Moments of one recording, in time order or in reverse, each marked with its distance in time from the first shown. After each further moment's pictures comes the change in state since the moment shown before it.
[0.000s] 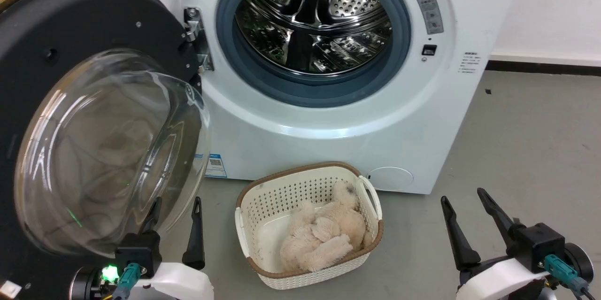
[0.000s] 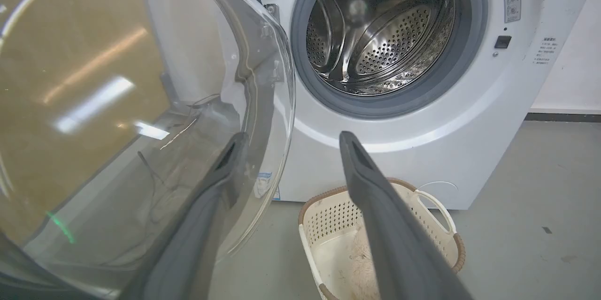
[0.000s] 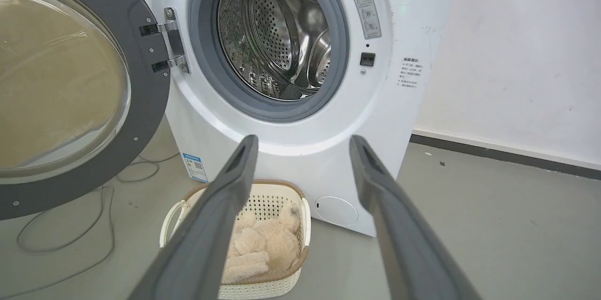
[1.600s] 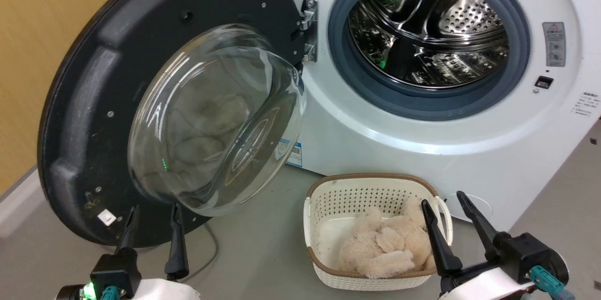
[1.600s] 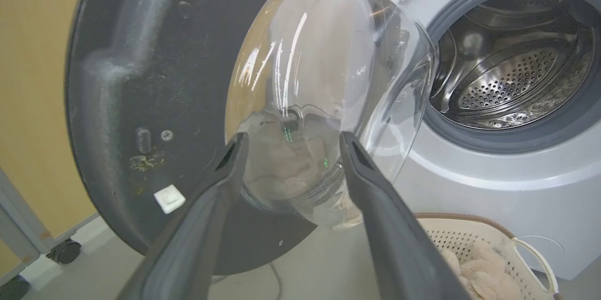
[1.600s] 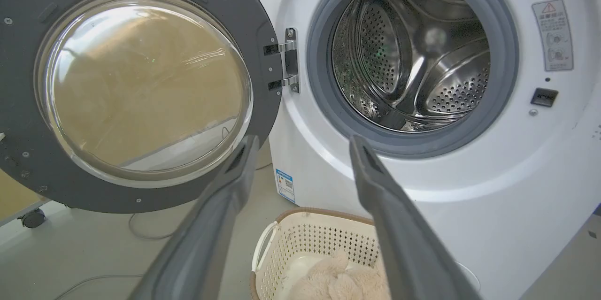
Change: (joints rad) left arm 0.053 0.000 0.038 -0.029 -0.036 0.031 -0.100; right arm 0.001 0.000 0.084 0.039 0.062 0.000 -0.100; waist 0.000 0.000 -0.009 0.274
